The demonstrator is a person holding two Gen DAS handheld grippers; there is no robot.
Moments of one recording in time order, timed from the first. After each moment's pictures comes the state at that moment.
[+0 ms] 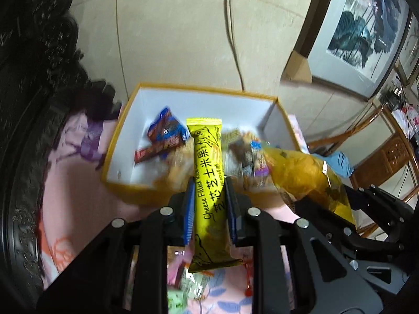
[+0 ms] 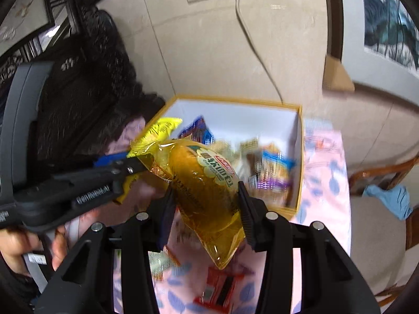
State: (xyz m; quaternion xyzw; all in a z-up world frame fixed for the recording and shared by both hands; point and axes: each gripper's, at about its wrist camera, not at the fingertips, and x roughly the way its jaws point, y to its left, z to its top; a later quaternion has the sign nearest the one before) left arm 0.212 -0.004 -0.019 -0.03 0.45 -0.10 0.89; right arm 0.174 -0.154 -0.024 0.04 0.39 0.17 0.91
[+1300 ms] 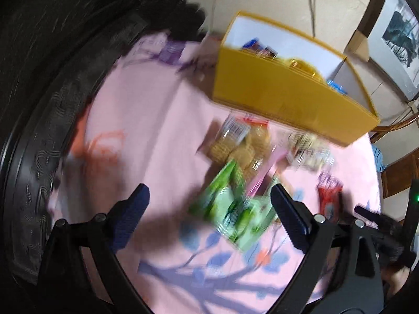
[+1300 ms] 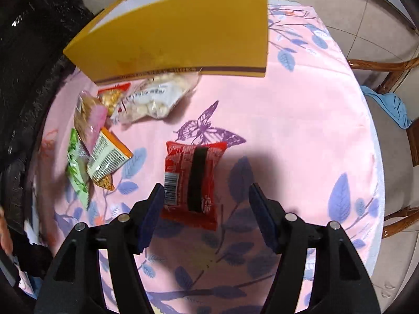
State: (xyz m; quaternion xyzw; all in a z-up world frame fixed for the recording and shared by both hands) left arm 0.085 0.112 -0.122 -0.08 0.52 0.03 0.85; right arm 0.097 -0.174 -0.181 0.07 0.57 0.08 0.82
